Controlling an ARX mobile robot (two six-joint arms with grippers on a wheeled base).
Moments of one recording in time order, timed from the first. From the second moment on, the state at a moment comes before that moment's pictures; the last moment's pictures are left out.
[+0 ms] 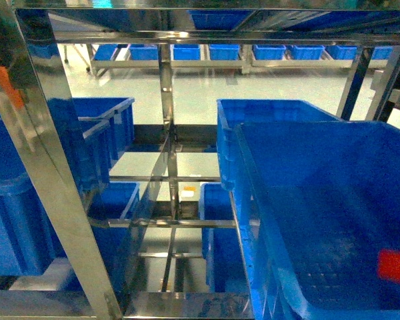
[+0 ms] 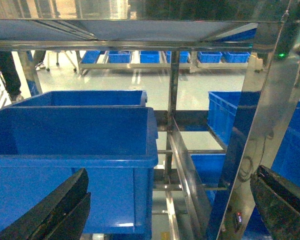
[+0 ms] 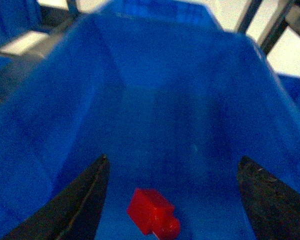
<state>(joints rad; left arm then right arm) 0.00 0.01 0.02 0.00 0.00 0.00 0.17 1.30 0.26 0.69 0.11 -0.07</state>
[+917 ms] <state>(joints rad) 0.00 0.01 0.02 0.00 0.00 0.00 0.00 0.67 0.01 0.64 0.00 -0.01</state>
